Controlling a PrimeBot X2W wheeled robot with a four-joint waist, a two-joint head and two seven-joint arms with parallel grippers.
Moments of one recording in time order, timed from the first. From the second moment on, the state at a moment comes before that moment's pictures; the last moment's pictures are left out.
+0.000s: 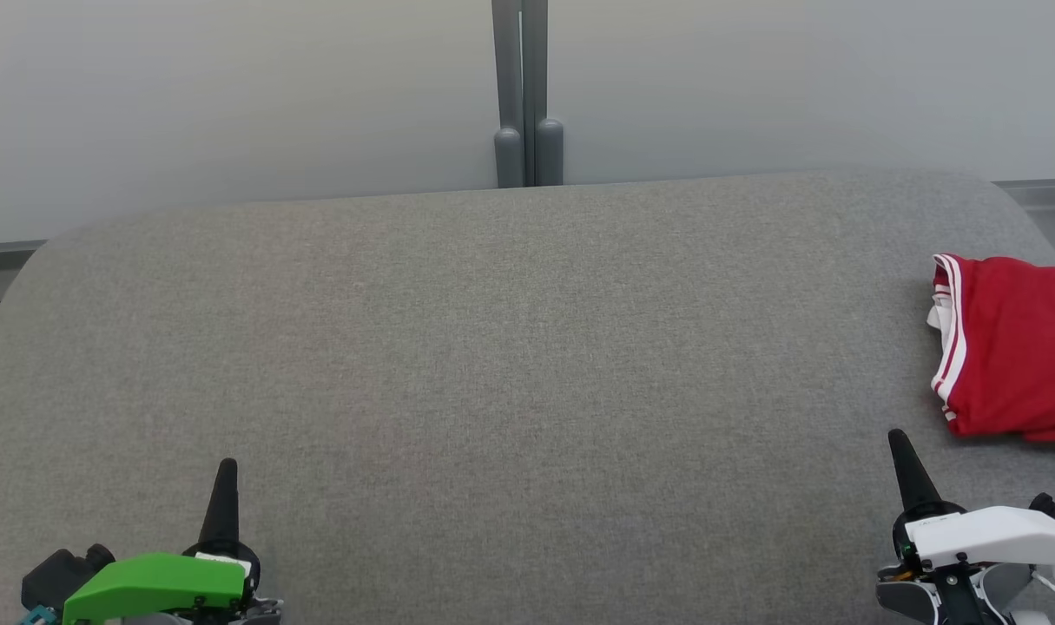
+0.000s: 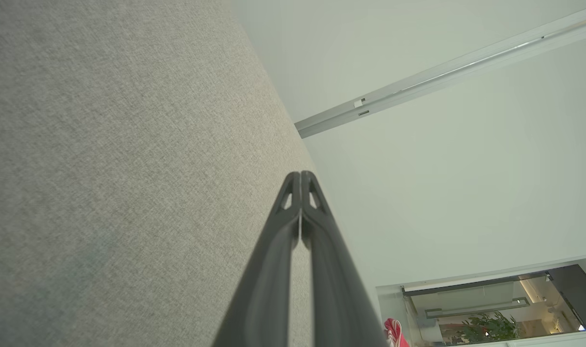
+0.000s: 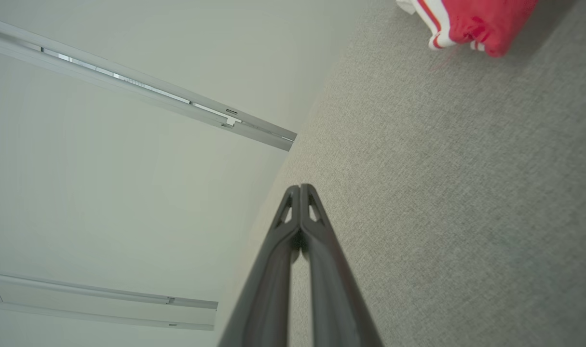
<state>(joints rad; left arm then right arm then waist) -0.04 0.05 0.06 0.32 -1.21 -0.13 0.01 -0.03 -0.05 -0.12 0.27 1.15 0.13 0.01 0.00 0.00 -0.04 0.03</state>
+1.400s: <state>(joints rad) -0.09 0.05 0.10 0.26 -1.55 -0.13 0.10 -0.09 -0.05 -0.12 0.25 1.54 0.13 0.10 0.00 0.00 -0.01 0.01</state>
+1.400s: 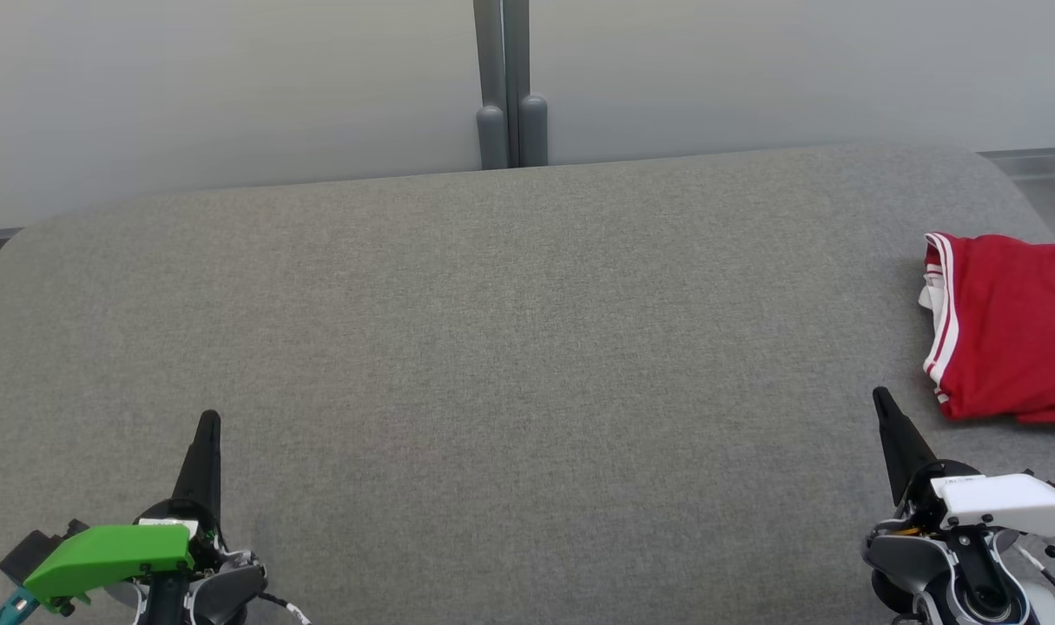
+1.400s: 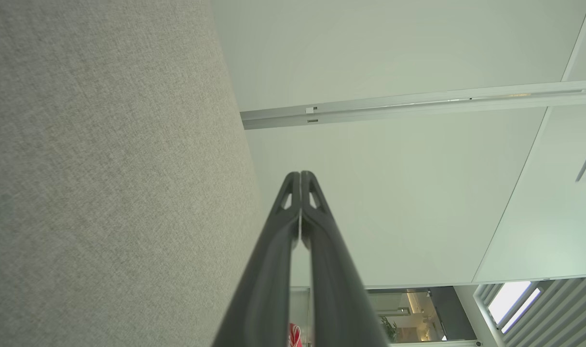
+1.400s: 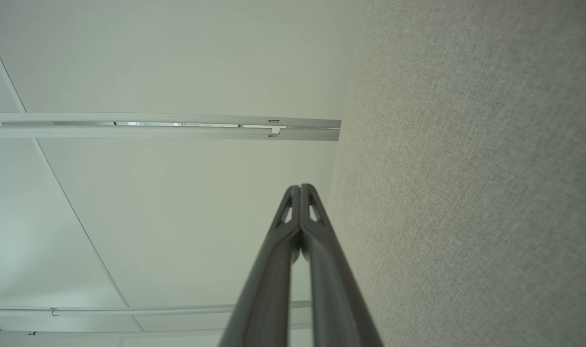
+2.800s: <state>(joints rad) -0.11 0.05 0.11 0.25 -1.61 -0.13 0.11 -0.10 -0.05 -0.12 0.24 1.61 0.13 0.11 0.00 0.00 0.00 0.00</state>
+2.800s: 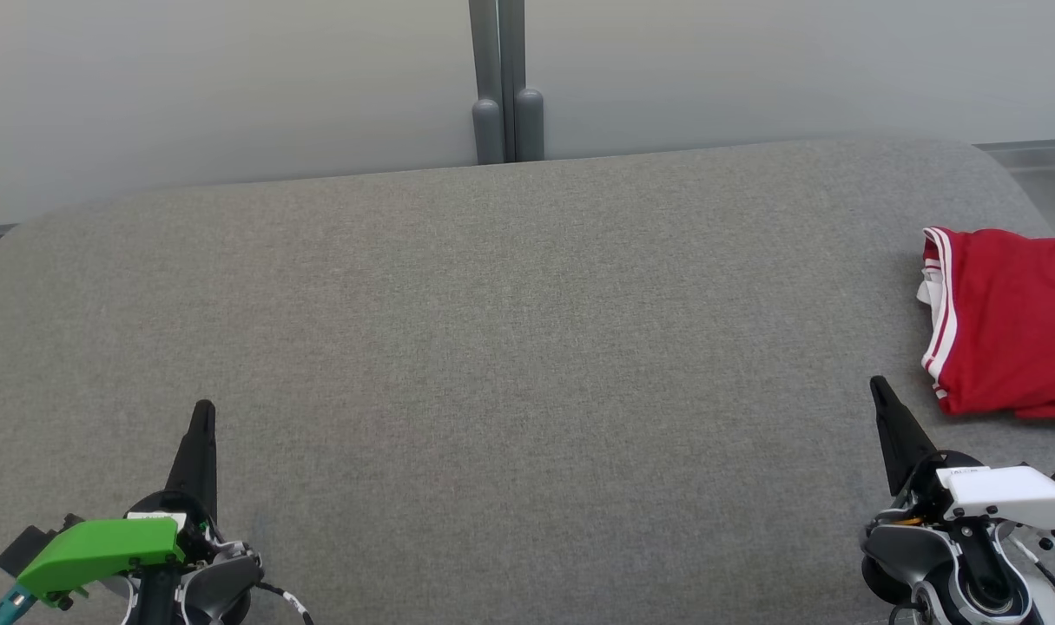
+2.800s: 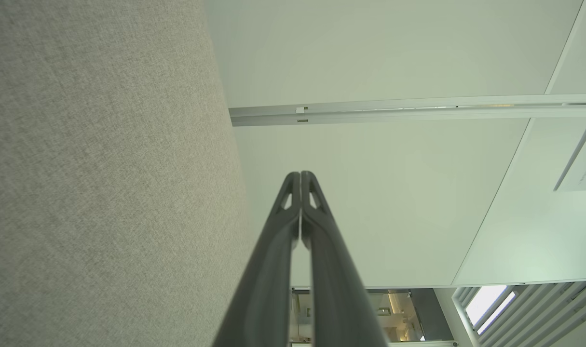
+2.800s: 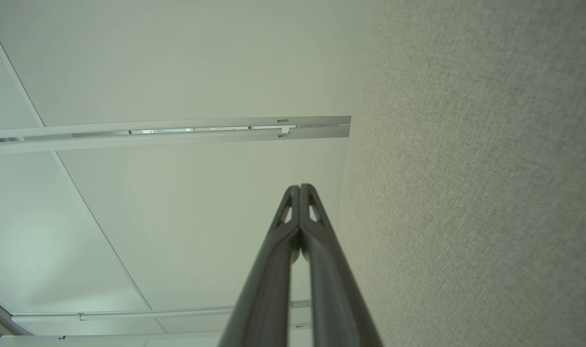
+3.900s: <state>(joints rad) -0.11 0.05 0.11 0.25 -1.61 -0.13 0.11 -0.10 -0.05 -0.12 0.24 1.61 0.13 0.11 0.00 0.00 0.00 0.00</state>
